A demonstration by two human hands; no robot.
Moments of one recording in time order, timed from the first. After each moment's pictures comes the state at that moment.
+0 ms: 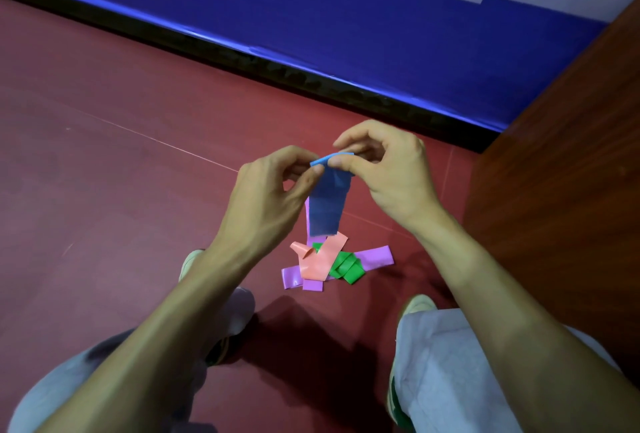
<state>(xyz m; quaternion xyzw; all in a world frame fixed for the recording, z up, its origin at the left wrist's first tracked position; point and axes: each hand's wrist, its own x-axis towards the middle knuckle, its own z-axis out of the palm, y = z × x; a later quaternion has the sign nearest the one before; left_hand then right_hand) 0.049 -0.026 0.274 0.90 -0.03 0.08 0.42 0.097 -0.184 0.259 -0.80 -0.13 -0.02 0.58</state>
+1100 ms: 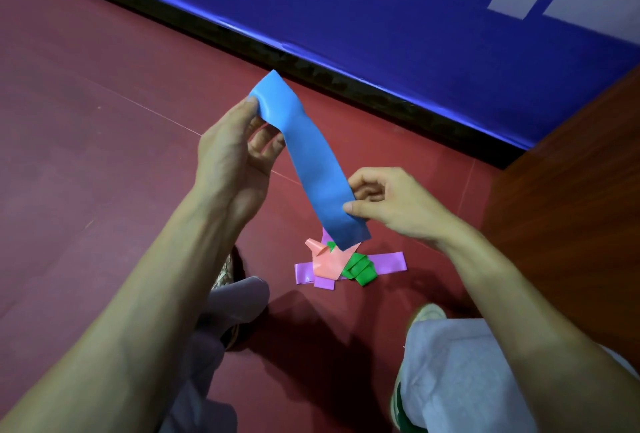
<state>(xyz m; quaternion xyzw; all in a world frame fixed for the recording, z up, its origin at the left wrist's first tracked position) 0.066 0.026 0.290 0.39 0.22 0.09 0.89 0.087 -0.169 0.241 -0.81 -0.17 0.26 0.50</state>
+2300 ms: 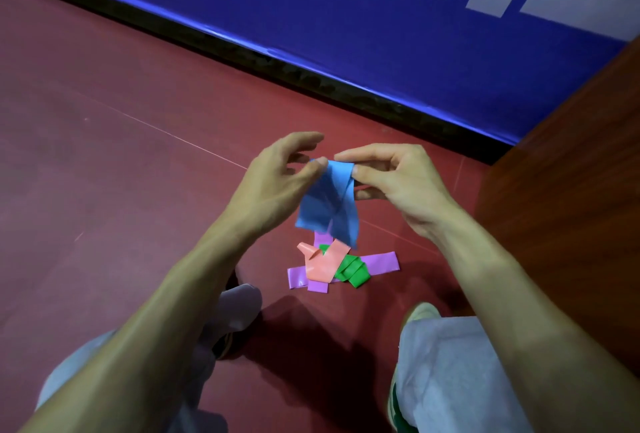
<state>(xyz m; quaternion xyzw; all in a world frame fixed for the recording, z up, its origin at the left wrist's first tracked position) 0.061 -0.004 0.272 0.88 0.02 -0.01 0.48 0.091 -0.178 0.267 -0.75 -0.05 0.17 0.64</state>
